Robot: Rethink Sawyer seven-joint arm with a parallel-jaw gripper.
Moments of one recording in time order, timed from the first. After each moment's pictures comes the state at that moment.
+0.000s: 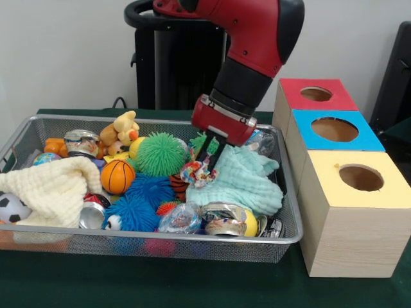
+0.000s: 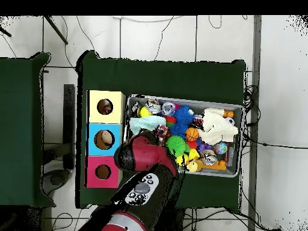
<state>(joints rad) 0.21 -0.35 -0.49 1.64 0.09 0.10 1.97</state>
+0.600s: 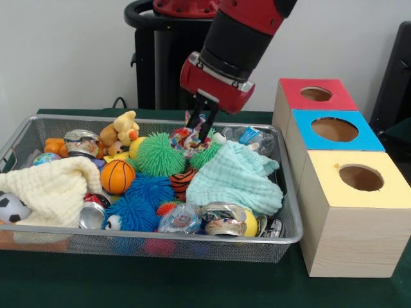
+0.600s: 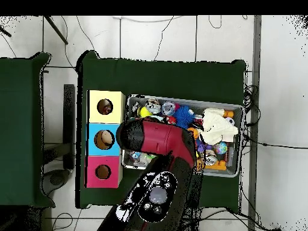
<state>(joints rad) 0.14 -0.49 -0.49 1.45 0.09 0.57 1.97</state>
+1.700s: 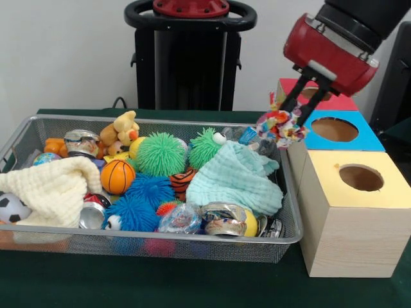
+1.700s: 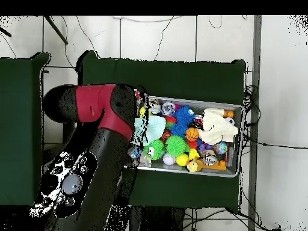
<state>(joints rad) 0.34 -0.34 -0.67 1.06 0.13 0.86 2.05</state>
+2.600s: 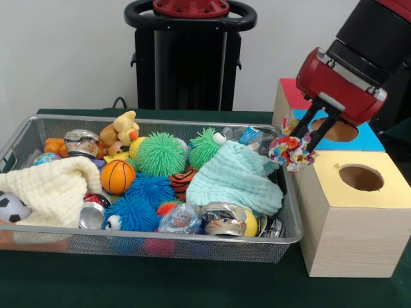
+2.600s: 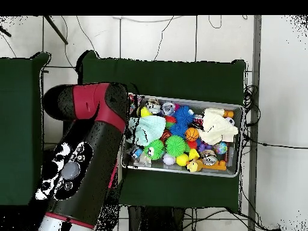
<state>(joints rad) 0.35 -0.26 -0.67 1.02 0.17 0.89 2.10</state>
